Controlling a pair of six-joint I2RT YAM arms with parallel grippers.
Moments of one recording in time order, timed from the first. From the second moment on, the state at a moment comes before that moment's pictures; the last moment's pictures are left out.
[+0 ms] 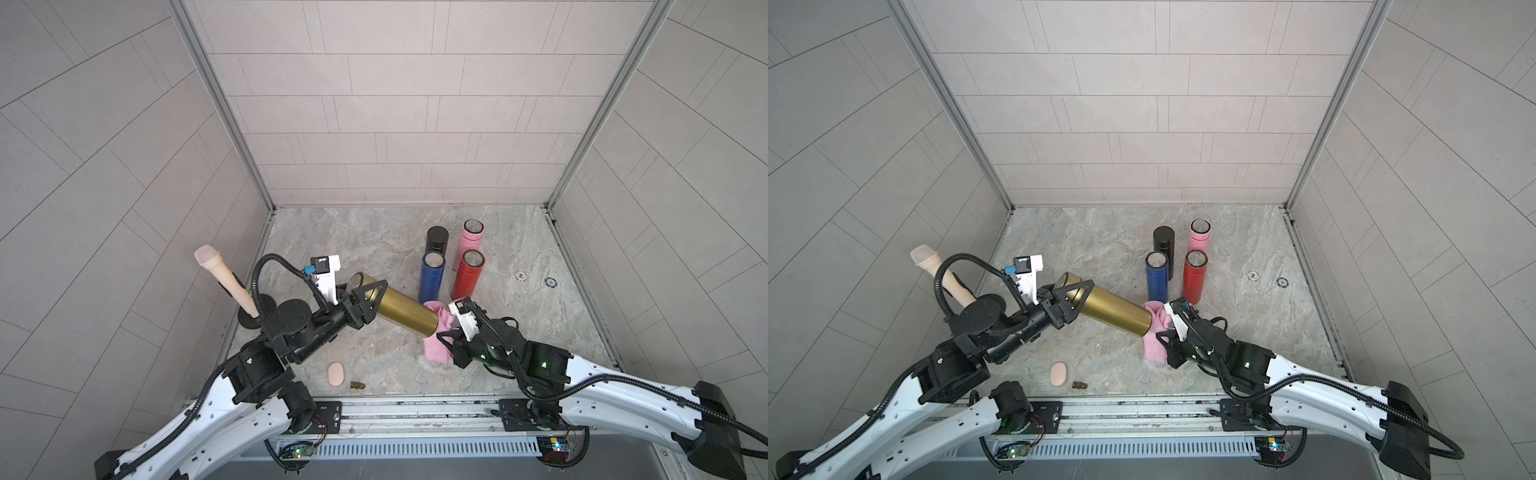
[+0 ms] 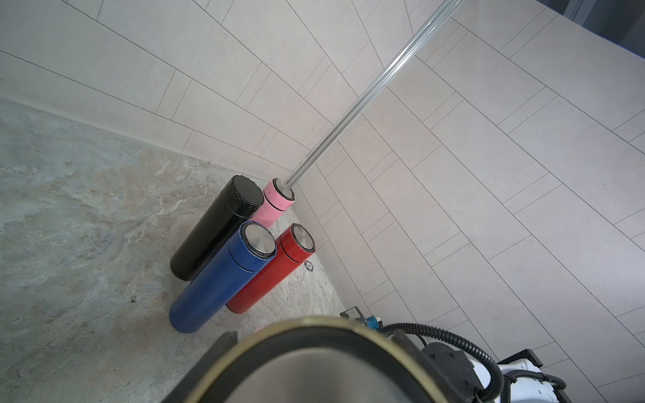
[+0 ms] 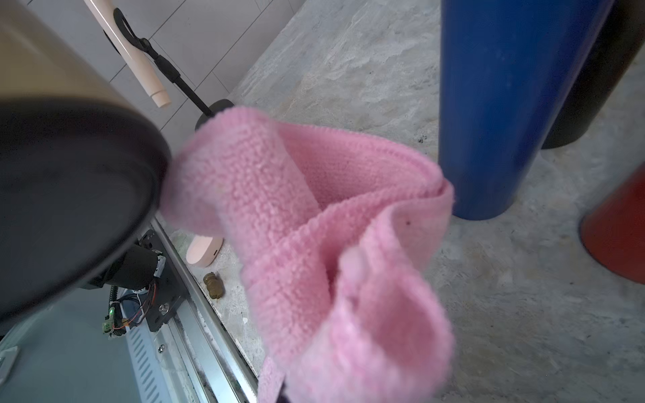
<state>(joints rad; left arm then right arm) -0.87 0.59 0.79 -0.26 -0.09 -0.77 1.03 0.79 0.46 -0.16 0.08 0.55</state>
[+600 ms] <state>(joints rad) -0.86 0.78 0.92 -0.52 -0.53 -0.51 1.02 0.53 0.68 -0.46 0.25 0.56</state>
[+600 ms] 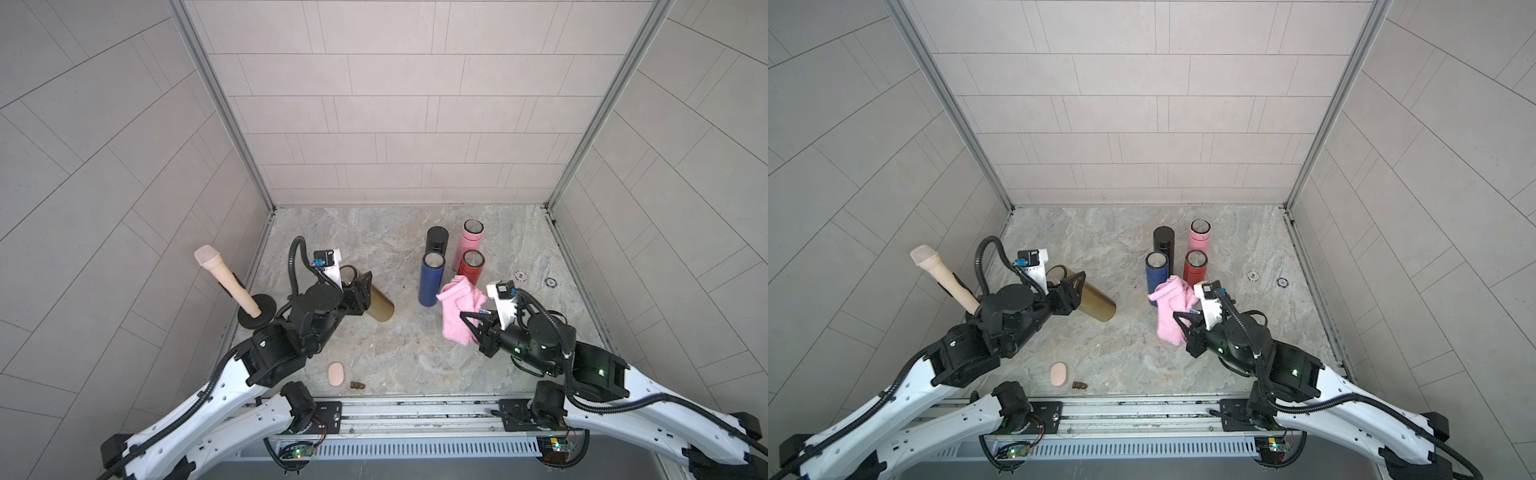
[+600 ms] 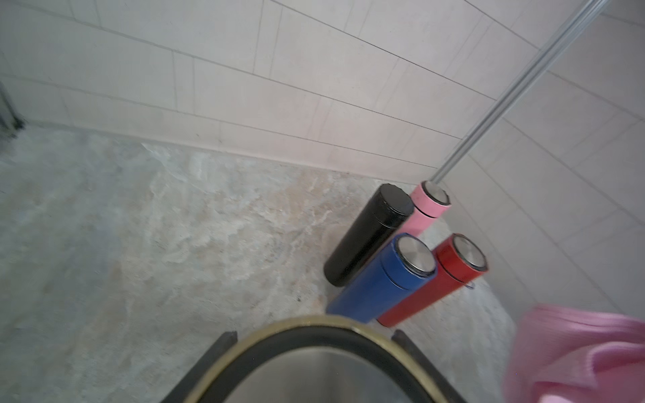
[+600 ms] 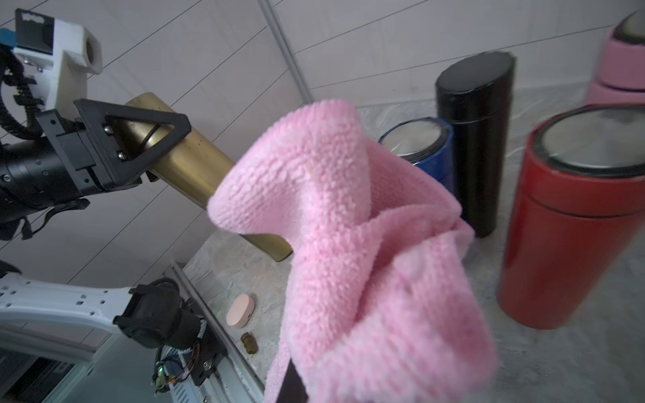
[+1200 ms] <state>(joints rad) -0.64 1.48 1.14 -0.31 -0.40 -0.32 0.88 0.82 0.51 -0.51 0.32 0.58</state>
